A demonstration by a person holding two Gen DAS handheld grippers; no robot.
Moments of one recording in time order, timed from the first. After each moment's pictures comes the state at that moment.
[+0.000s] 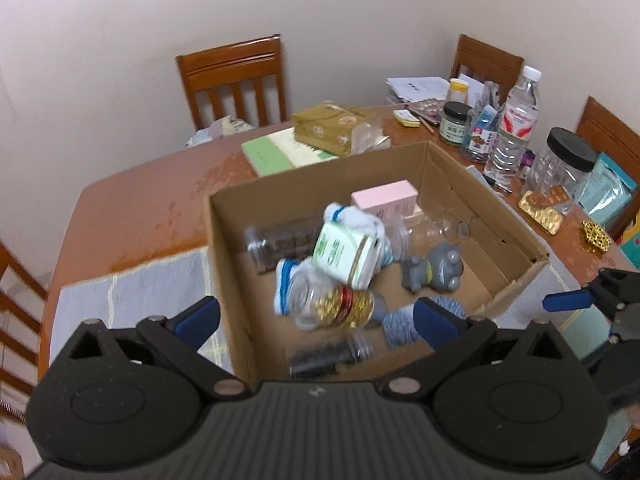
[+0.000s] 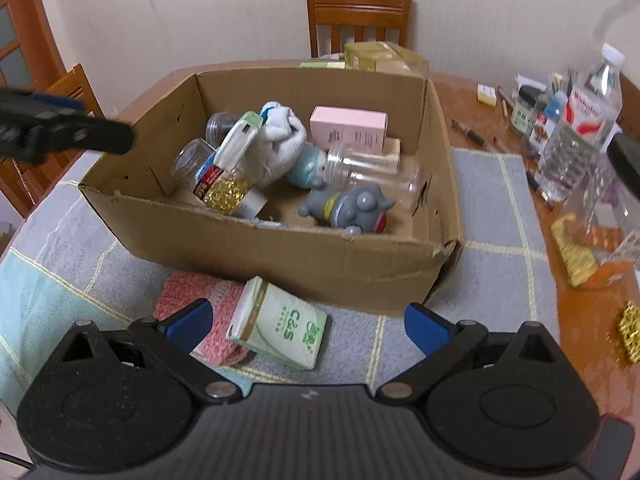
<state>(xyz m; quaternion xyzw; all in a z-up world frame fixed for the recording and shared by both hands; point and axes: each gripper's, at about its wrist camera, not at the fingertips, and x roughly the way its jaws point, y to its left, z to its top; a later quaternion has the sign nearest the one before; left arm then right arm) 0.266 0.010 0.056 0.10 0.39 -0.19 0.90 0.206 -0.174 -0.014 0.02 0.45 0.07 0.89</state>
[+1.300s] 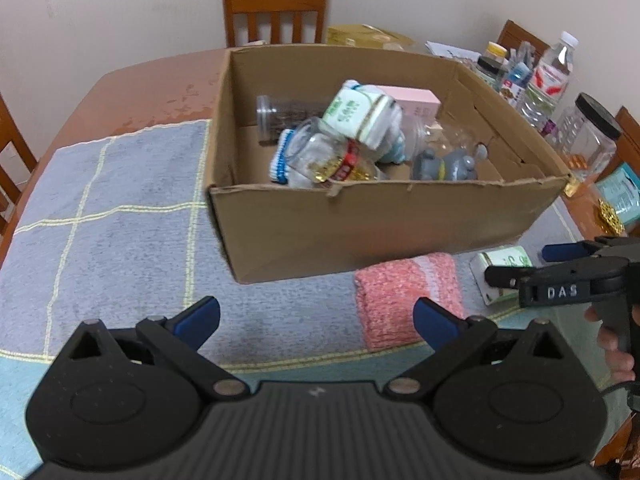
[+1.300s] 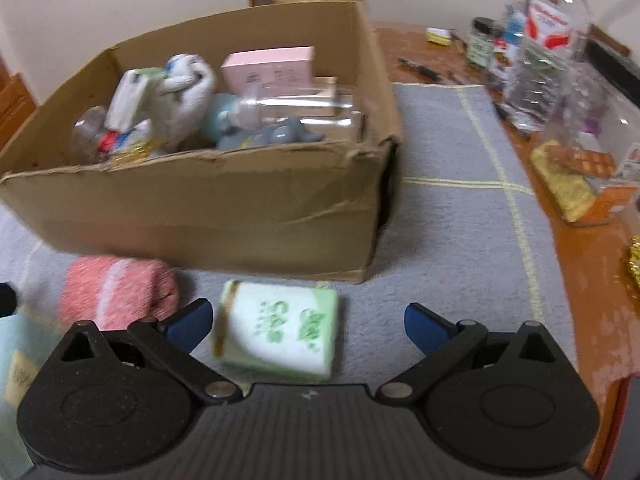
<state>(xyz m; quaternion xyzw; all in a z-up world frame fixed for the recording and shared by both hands) 0.217 0.017 -0.022 0.03 0.46 -0.14 0.88 0.221 -0.208 -0.071 0.04 0.49 0.03 0.87</state>
